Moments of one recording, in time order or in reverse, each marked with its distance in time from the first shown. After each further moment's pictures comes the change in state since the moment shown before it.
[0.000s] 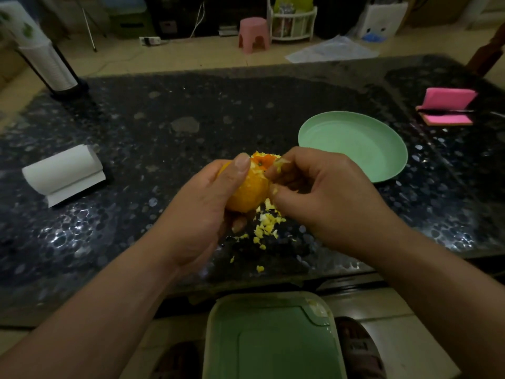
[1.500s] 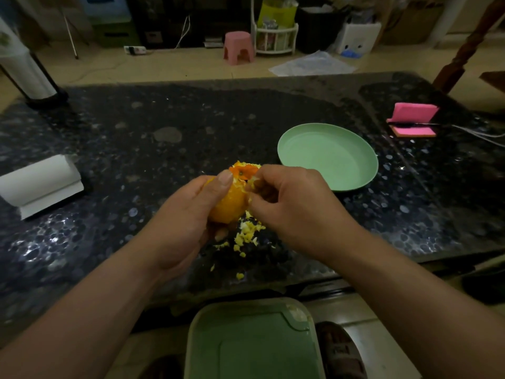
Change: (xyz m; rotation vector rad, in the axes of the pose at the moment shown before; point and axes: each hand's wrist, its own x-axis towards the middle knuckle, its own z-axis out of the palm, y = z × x) left_hand 0.011 -0.008 0.000 0.022 -0.016 -0.066; right_hand 0.006 0.008 0.006 -0.239 0.058 -0.023
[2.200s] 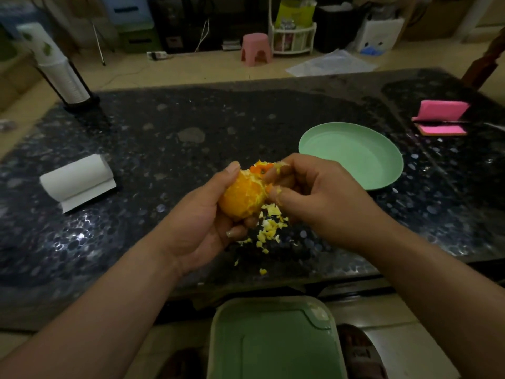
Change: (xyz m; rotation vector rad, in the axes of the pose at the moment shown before) left_hand -0.010 0.013 -0.007 -0.274 -0.049 -0.148; right_hand 0.001 -0.002 -0.009 0.367 -0.133 0.032
